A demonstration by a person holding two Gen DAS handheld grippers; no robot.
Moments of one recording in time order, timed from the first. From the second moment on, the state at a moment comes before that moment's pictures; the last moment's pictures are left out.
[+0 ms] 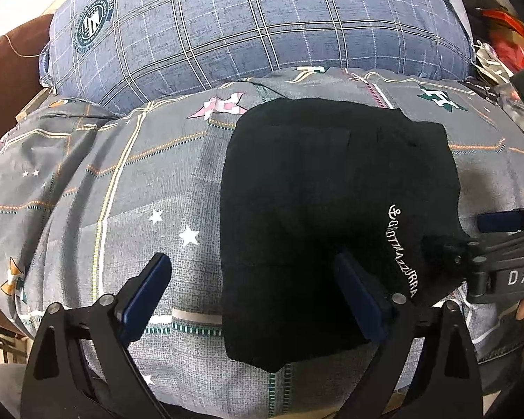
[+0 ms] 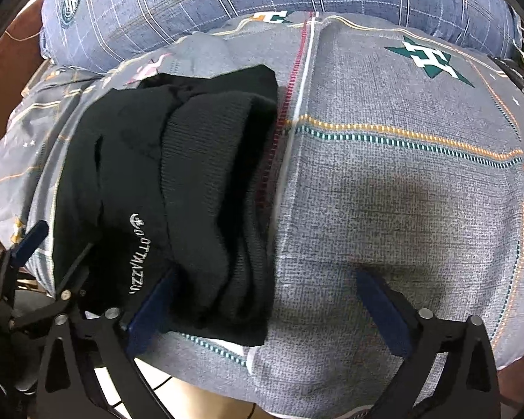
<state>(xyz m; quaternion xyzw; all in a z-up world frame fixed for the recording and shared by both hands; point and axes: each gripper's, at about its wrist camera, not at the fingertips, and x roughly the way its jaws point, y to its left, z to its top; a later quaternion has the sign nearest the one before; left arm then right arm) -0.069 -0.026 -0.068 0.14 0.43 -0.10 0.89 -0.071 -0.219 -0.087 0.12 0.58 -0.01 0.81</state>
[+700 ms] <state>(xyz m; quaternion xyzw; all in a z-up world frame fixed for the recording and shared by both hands) -0.046 -0.005 -0.087 0.01 0.51 -0.14 0.85 -0.075 -0.223 -0.089 0.13 0.56 -0.01 0.82</state>
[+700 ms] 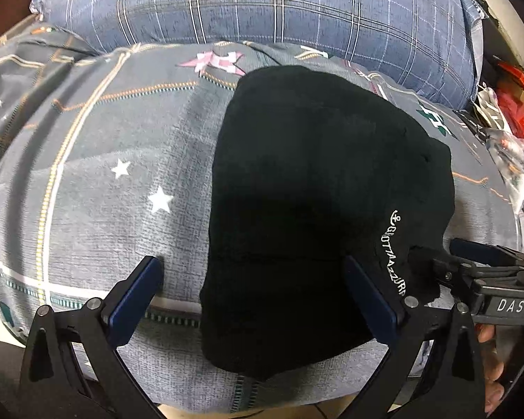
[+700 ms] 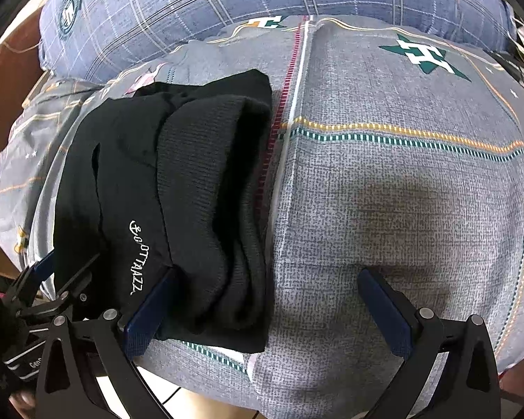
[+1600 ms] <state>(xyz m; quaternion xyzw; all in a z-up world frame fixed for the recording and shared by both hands) 0.064 0.012 -0.055 -0.18 0.57 -0.24 0.77 0.013 -0.273 -0.070 0.30 0.53 0.13 0.78</state>
